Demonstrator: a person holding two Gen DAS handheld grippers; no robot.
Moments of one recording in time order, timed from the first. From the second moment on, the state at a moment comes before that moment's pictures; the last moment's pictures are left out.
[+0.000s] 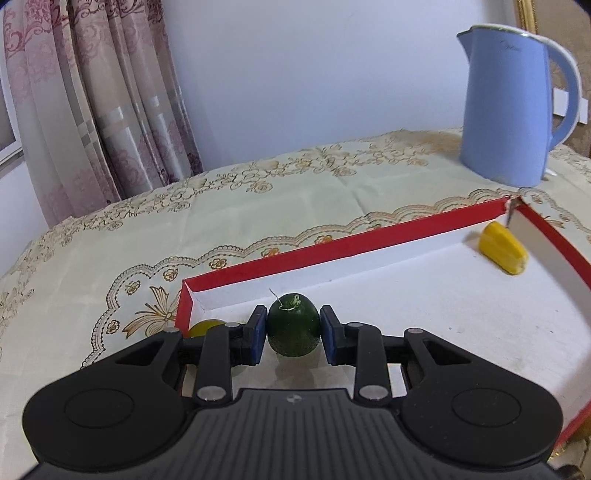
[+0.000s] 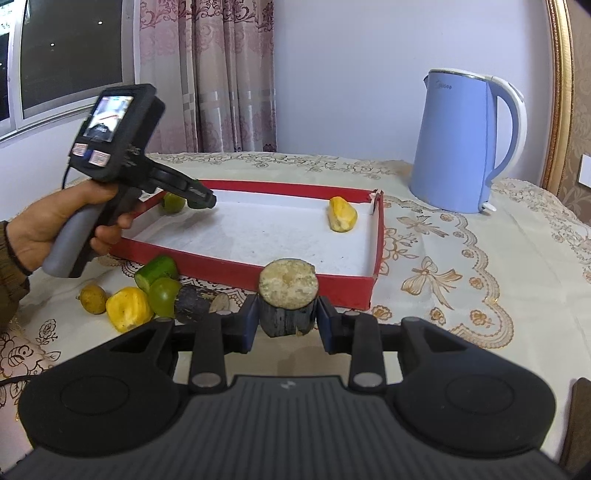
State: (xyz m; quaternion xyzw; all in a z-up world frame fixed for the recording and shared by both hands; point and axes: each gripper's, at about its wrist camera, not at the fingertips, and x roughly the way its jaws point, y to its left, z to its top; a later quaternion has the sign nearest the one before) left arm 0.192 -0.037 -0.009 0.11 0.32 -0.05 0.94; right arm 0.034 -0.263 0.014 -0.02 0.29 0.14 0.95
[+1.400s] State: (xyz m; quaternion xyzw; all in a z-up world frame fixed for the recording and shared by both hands) left arm 0.095 0.022 0.004 0.03 0.26 0.07 0.96; right arm 0.096 -0.225 0.034 -0.03 0.26 0.18 0.95
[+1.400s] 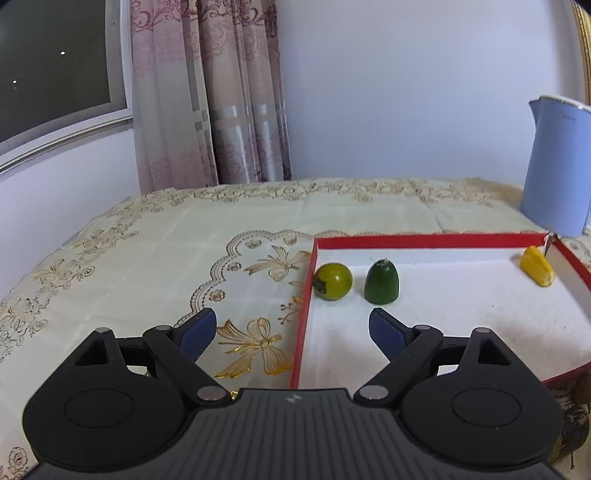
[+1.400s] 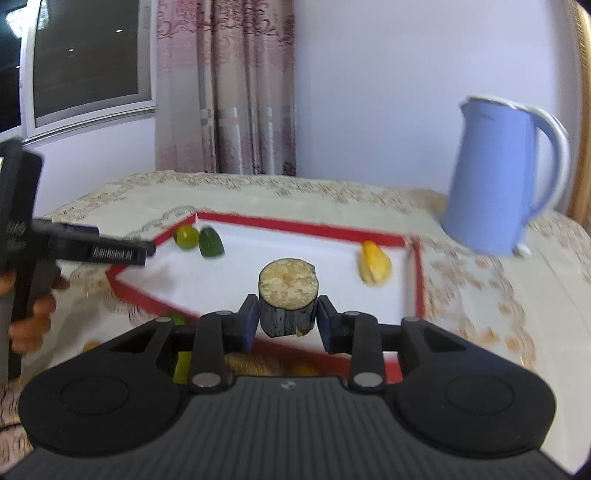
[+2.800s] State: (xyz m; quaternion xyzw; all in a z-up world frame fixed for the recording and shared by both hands) left arm 0.088 0.011 -0.001 0.06 0.26 0.05 0.96; right arm 0.193 -0.199 0.009 -0.06 0.32 0.14 0.94
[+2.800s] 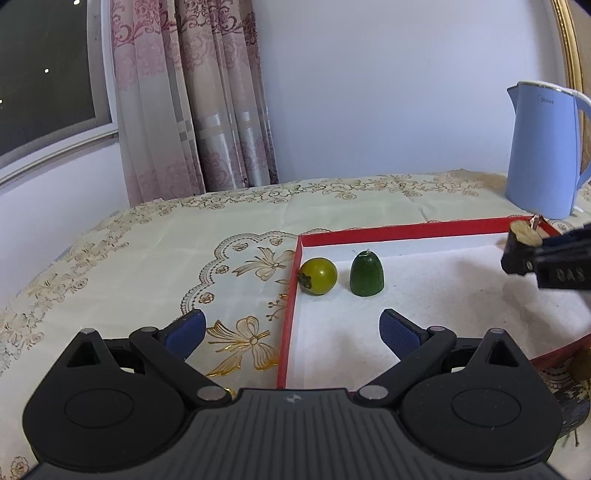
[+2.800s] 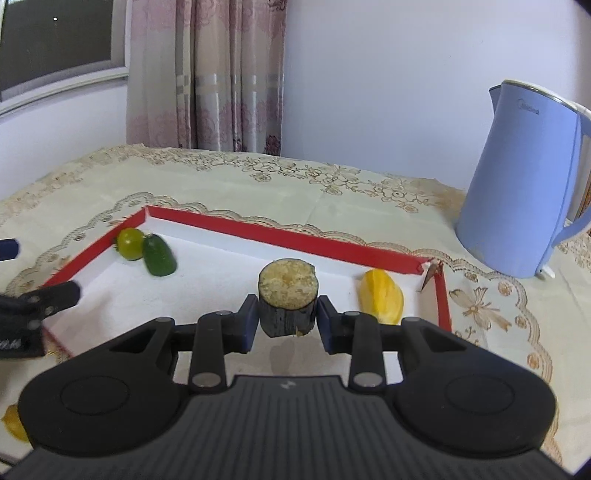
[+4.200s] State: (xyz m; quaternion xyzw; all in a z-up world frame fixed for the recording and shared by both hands) left arm 0.027 0.016 0.014 0.06 0.24 -0.01 0.97; right arm 0.043 -0.247 0.015 0.02 0.21 0.07 0.98
